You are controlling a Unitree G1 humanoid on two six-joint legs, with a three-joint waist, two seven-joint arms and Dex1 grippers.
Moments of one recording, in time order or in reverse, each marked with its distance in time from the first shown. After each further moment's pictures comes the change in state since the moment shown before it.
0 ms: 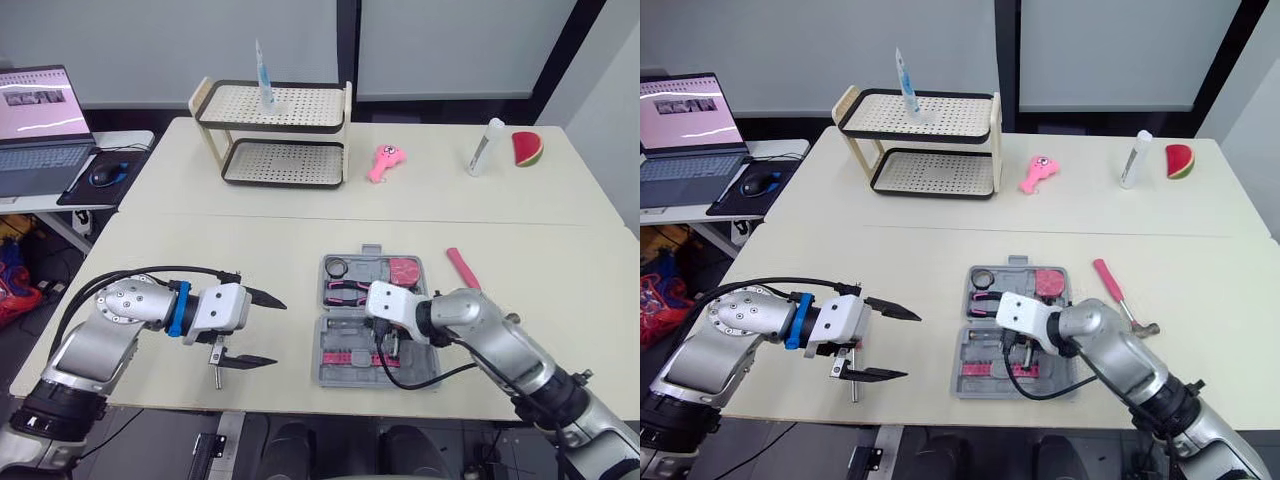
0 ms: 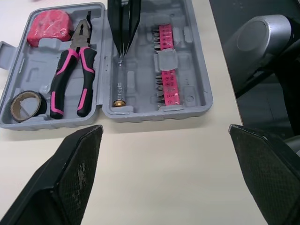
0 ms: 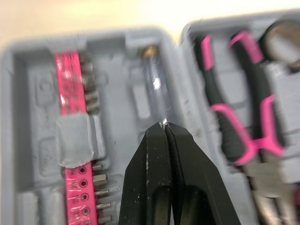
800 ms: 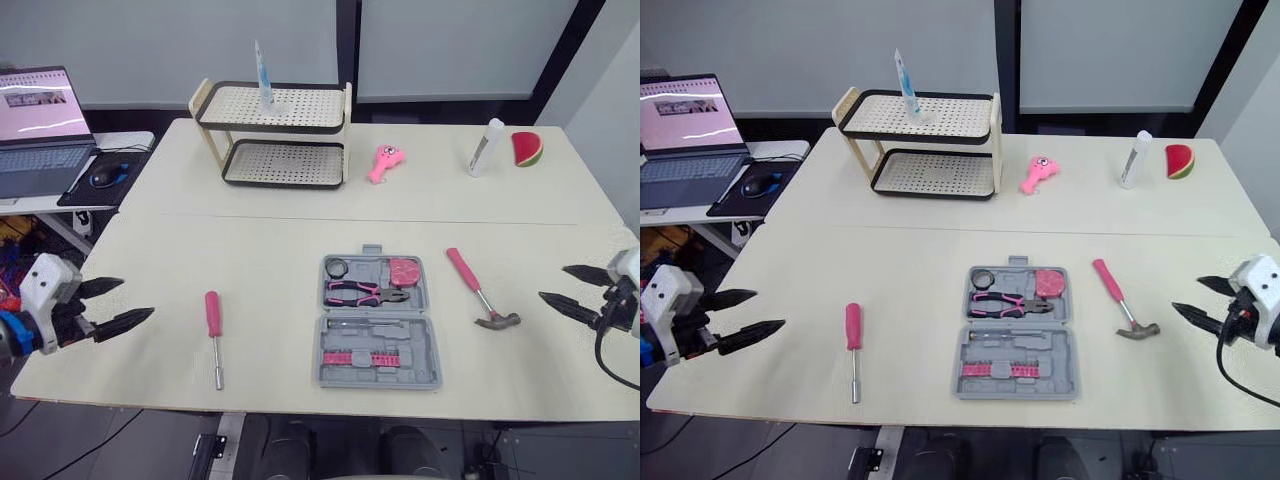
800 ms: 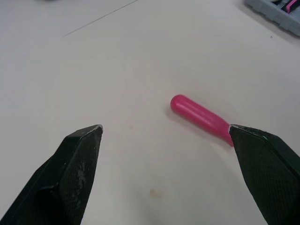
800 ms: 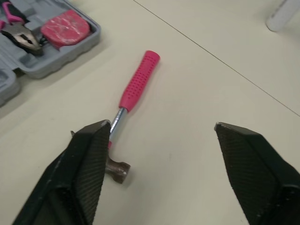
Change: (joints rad) left arm 0.202 0.092 0.507 0.554 -0.067 0.077 0.206; right arm 0.421 -0.324 -0.915 0.581 0.319 -0.584 0.146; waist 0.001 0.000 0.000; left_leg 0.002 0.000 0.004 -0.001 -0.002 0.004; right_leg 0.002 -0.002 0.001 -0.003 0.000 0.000
